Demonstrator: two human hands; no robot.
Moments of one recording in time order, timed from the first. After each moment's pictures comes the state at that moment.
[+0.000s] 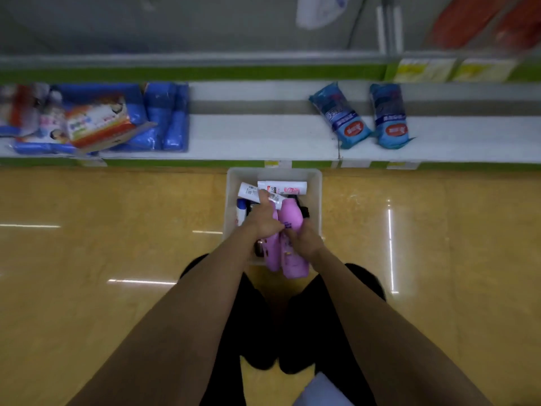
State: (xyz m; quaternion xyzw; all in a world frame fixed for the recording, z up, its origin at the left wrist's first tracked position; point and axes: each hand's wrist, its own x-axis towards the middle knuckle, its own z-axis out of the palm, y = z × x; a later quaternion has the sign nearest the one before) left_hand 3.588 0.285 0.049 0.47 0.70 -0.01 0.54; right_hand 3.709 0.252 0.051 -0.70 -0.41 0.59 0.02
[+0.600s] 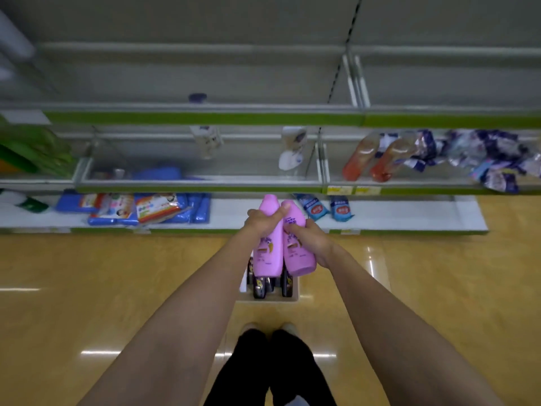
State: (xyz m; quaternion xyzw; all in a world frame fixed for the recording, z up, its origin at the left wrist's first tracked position) left_hand 3.589 0.310 0.417 0.30 0.73 0.15 0.60; right_hand 3.722 0.286 0.428 -0.64 -0.34 0.67 0.18
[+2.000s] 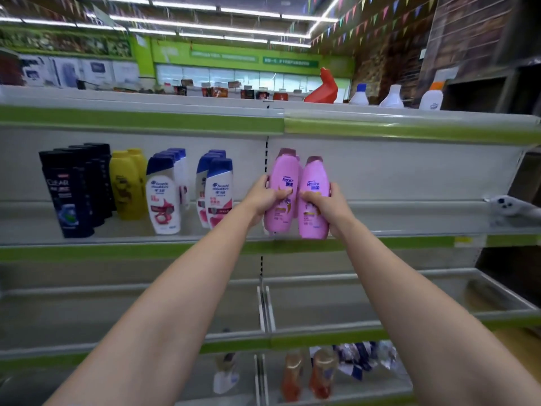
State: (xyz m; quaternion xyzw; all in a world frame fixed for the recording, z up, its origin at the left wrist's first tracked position) left_hand 3.759 0.511 0.848 0.57 0.42 0.50 0.50; right_hand 3.908 0.506 0.830 -0.50 -0.50 0.40 0.58
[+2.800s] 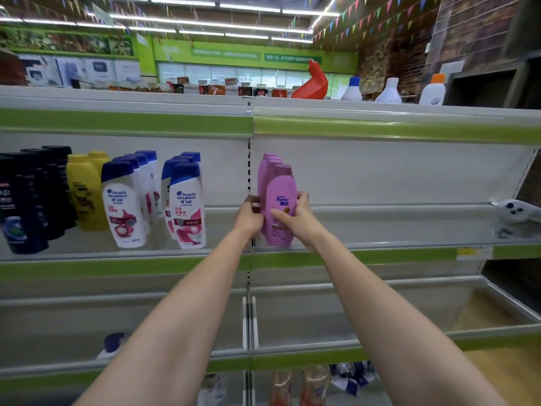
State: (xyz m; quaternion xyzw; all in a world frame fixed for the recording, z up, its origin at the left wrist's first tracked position) left_hand 3.797 0.580 0.799 0.56 0.55 0.50 0.38; right_hand 3.918 0.556 0.805 -0.49 -0.60 0.41 0.48
